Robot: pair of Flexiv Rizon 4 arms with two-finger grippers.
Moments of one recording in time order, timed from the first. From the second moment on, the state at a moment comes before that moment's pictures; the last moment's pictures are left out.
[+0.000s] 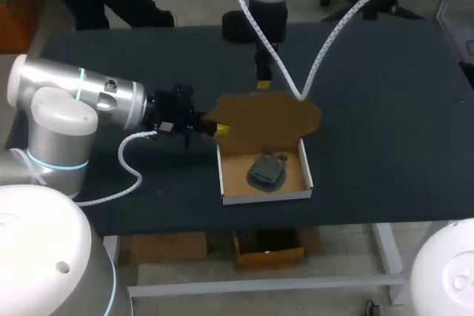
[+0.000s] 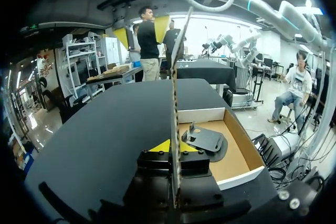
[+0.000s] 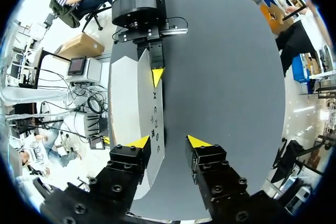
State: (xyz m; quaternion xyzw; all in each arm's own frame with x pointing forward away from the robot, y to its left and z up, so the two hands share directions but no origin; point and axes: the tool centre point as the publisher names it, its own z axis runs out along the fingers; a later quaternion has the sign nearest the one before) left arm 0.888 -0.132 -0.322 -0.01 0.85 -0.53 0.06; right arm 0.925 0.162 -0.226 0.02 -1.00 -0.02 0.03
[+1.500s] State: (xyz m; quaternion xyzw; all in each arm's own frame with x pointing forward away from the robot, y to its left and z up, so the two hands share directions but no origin) left arm 0.888 -0.132 -0.323 -0.01 0.85 -0.53 0.06; right arm 0.888 0.164 -0.238 0.03 -1.00 0.00 0.03
